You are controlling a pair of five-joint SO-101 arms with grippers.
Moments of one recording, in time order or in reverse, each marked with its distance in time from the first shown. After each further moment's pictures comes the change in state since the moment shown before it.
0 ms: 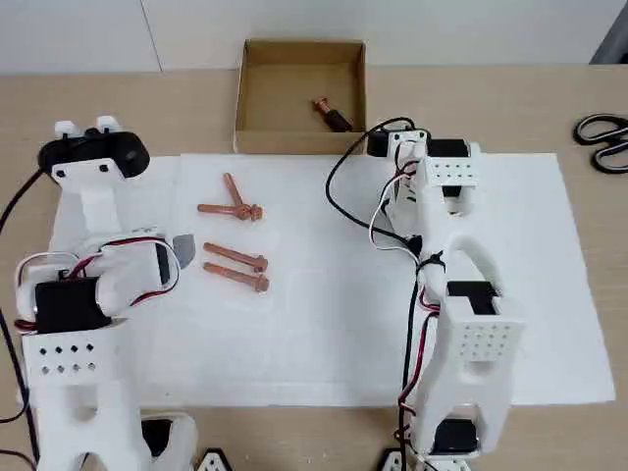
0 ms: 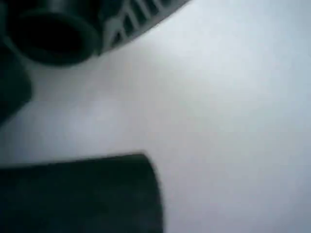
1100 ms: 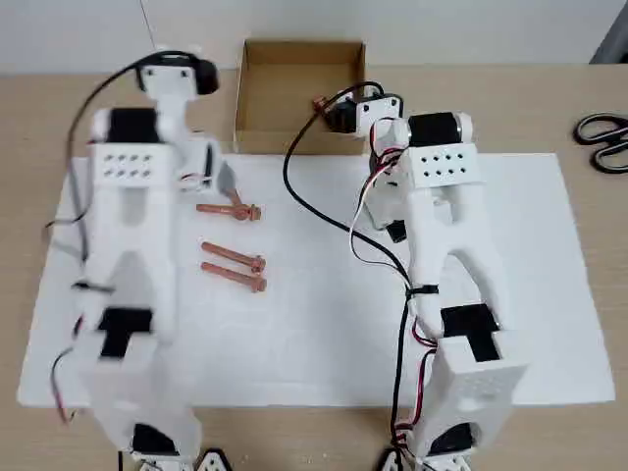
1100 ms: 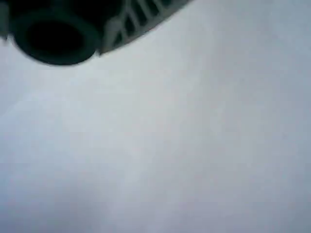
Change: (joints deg) left arm 7.6 66.1 -59.2 11.5 -2.7; right arm -6.5 -15.5 -4.9 12.8 0.0
